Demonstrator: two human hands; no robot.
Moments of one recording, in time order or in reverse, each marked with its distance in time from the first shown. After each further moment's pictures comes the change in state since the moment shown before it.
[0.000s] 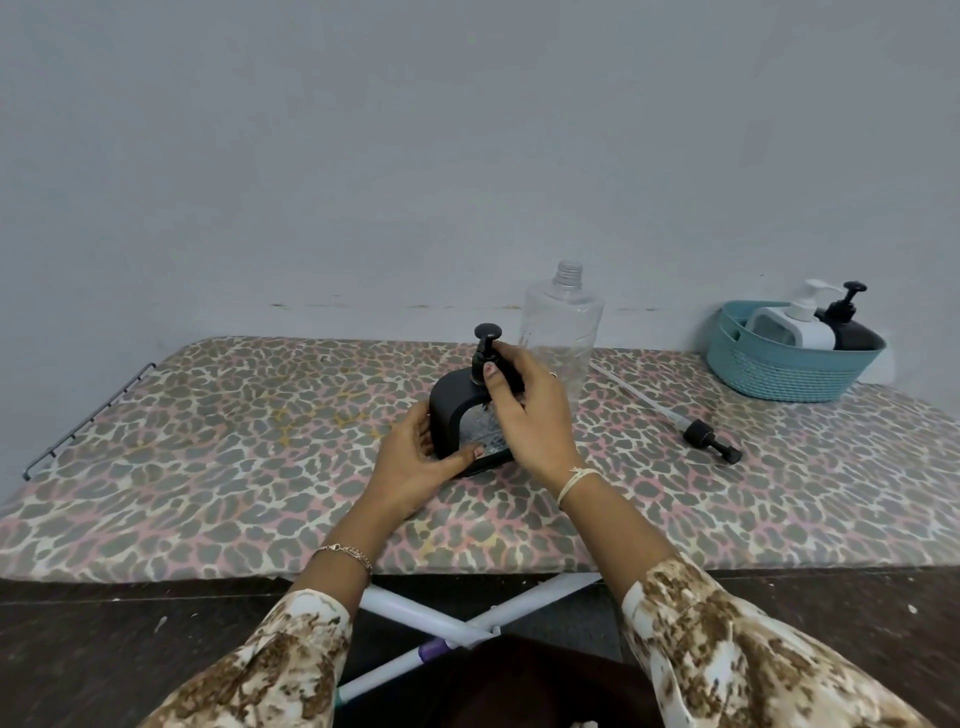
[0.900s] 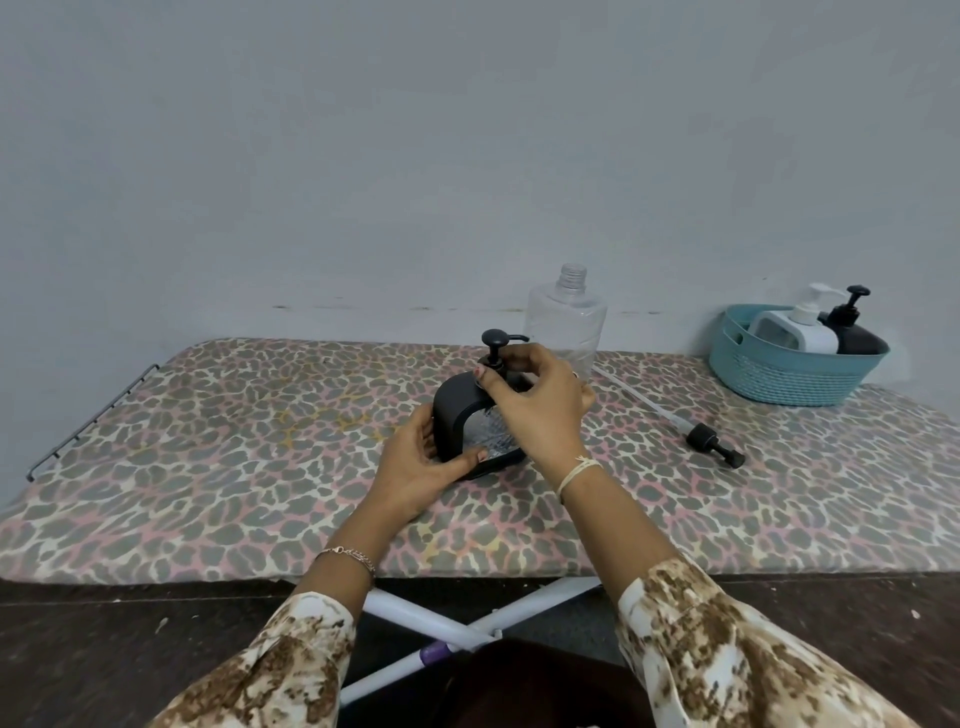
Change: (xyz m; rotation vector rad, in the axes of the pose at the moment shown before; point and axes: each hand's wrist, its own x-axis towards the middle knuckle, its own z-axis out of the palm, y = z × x) left_hand 0.001 -0.004 -0.002 0.017 -0.002 -0.031; right_hand 0.012 -0.002 0.003 -0.075 0.117 0.144
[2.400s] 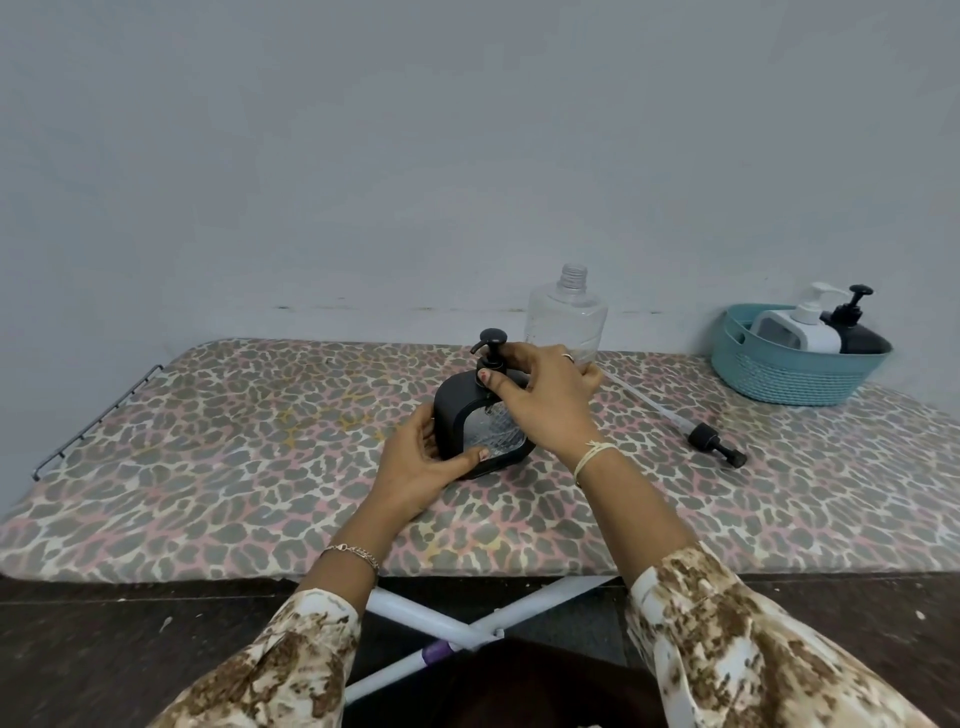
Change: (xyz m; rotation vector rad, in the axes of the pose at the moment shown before) left_hand -0.001 0.005 0.002 0.010 0.035 0.019; right_hand 0.013 -0.001 -0.015 -0.374 -0.109 -0.170
